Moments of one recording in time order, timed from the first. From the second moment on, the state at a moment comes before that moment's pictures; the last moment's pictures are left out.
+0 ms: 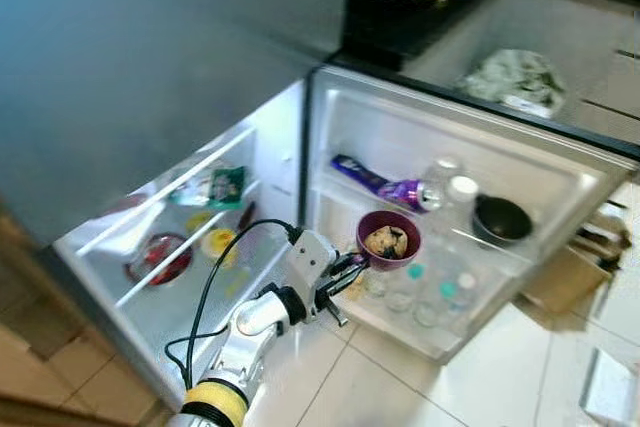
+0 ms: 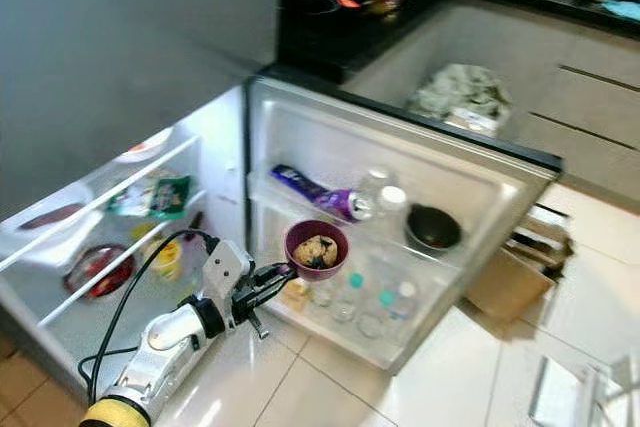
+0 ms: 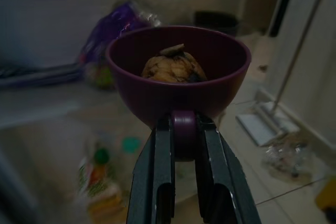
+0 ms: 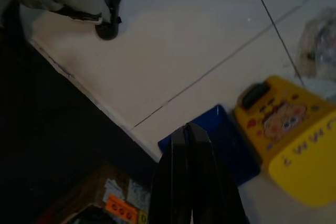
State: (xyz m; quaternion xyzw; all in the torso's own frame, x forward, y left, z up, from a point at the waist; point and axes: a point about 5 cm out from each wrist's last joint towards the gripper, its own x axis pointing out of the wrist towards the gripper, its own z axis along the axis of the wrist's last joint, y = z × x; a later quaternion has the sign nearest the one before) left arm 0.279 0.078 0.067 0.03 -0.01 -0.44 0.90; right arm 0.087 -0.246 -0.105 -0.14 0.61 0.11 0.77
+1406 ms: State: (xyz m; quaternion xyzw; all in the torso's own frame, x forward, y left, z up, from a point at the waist) left arm 0.293 0.102 0.081 0.01 -0.04 -0.38 0.93; right arm 0.093 -0.241 -0.104 -0.13 0.59 0.12 0.79
